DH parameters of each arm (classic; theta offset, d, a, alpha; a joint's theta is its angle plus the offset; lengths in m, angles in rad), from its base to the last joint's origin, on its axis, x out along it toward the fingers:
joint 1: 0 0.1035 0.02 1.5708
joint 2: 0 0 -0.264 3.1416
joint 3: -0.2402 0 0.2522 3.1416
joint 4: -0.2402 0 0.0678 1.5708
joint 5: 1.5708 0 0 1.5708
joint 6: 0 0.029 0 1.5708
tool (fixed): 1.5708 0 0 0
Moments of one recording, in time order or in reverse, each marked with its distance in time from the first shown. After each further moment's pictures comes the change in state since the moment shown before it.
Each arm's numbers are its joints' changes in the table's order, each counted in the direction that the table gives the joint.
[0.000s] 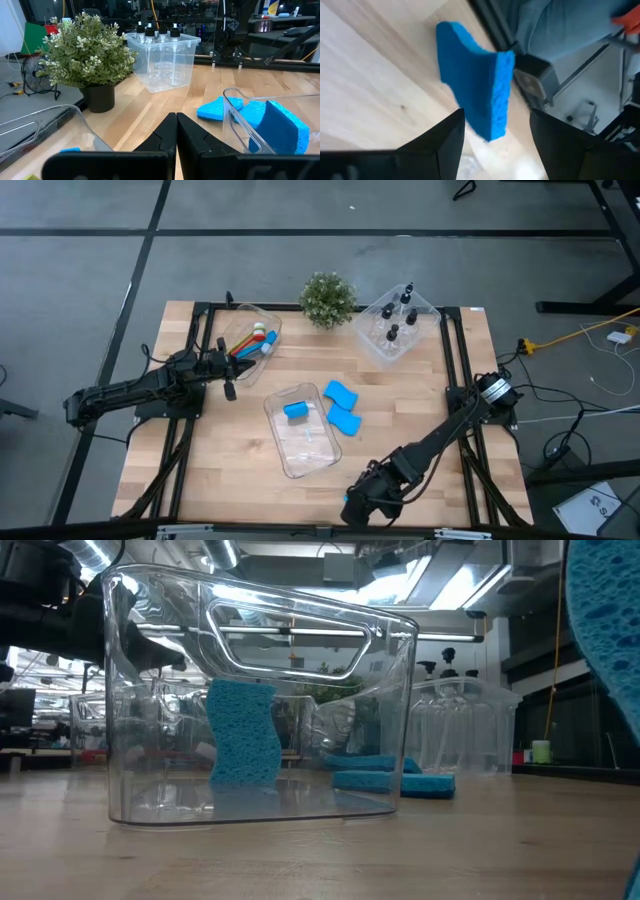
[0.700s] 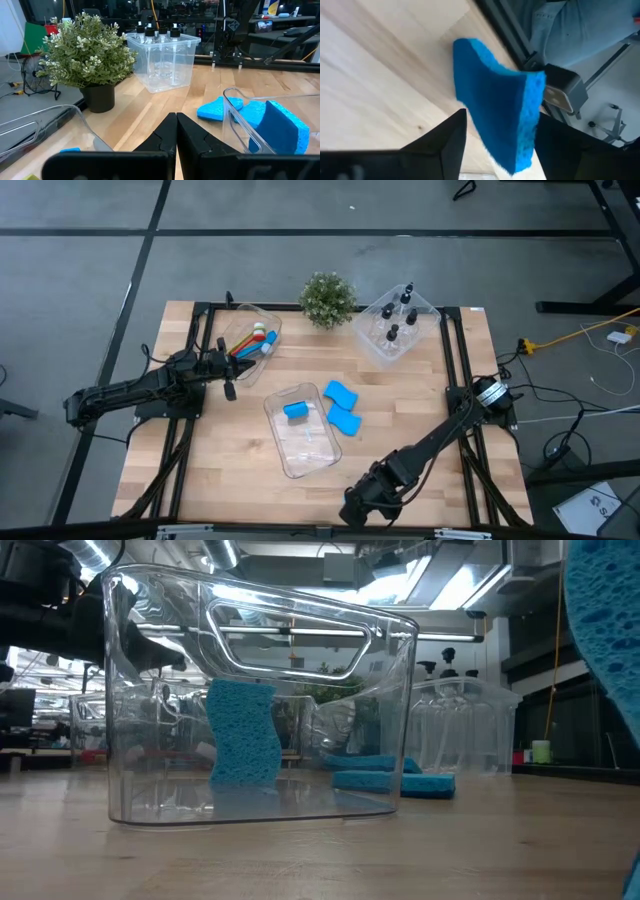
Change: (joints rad) left arm 0.000 0.000 0.000 0.000 0.000 0.000; right arm 0.004 -0.043 0.000 -0.029 -0.031 0.071
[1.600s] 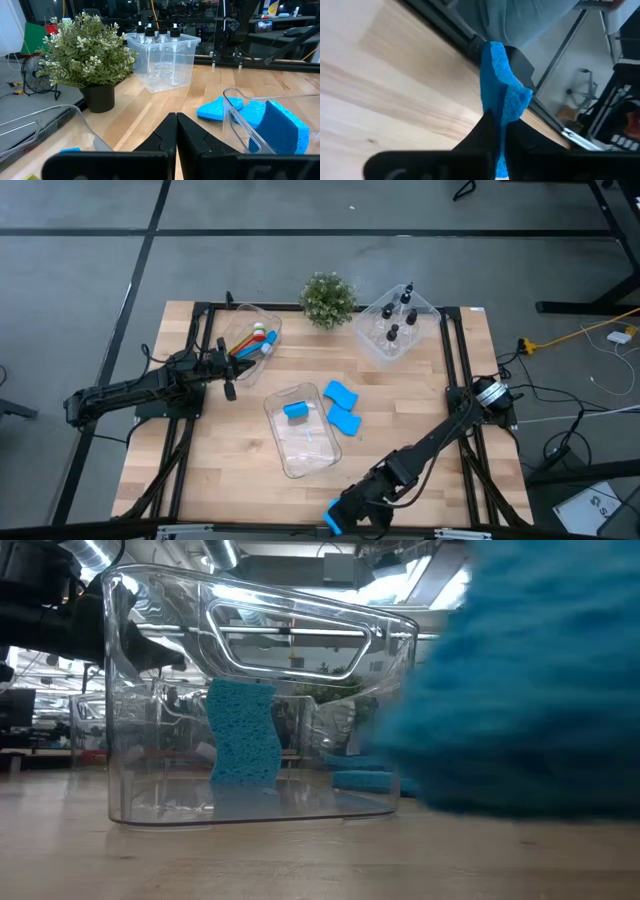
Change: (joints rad) left arm 0.000 0.000 0.000 0.000 0.000 0.000; right arm -0.009 -0.001 0.000 0.189 0.030 0.188
